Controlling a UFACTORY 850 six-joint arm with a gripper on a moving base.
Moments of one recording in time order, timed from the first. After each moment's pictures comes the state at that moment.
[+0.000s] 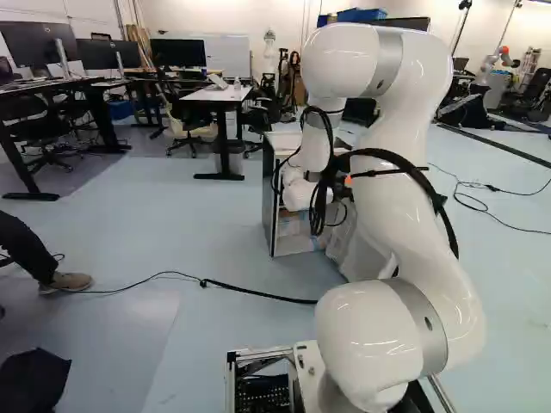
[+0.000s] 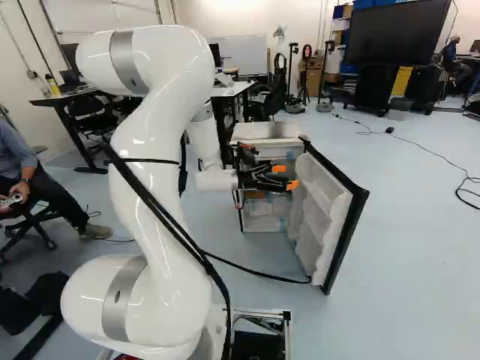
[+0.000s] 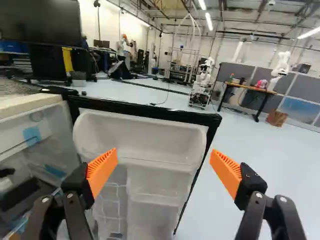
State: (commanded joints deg) arm 2.5 -34.1 -41.3 71.8 82.2 -15.0
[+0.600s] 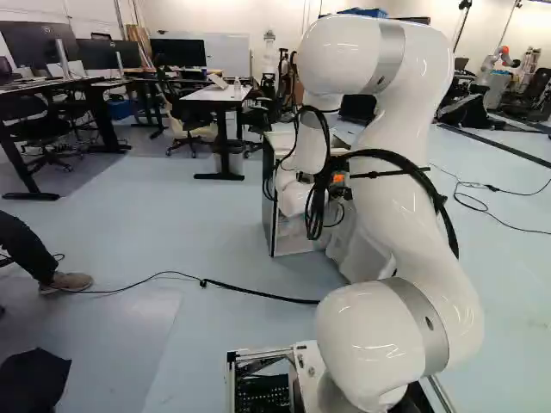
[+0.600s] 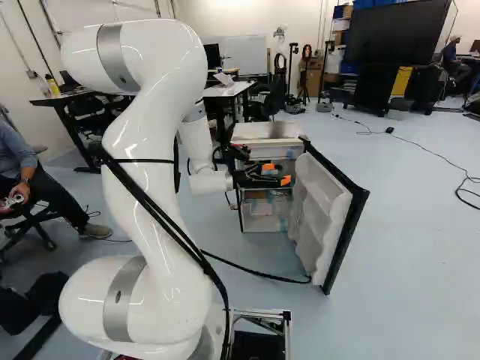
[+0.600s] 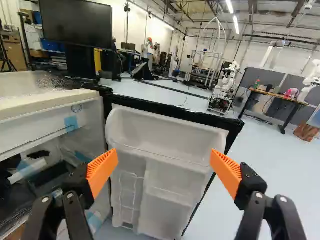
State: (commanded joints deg) arm 4.1 -32.6 -39.3 67.1 81.4 -14.9
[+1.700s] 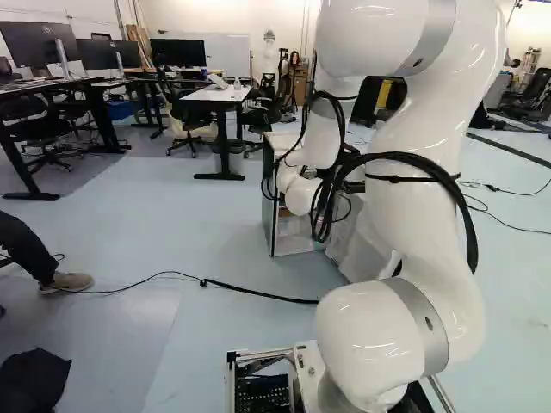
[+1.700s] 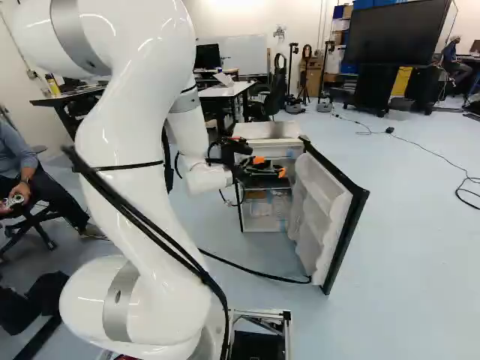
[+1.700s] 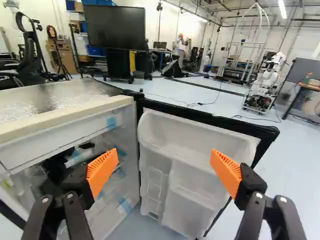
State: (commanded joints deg) arm 3.2 -21.8 -31.6 52.1 74.4 -11.5
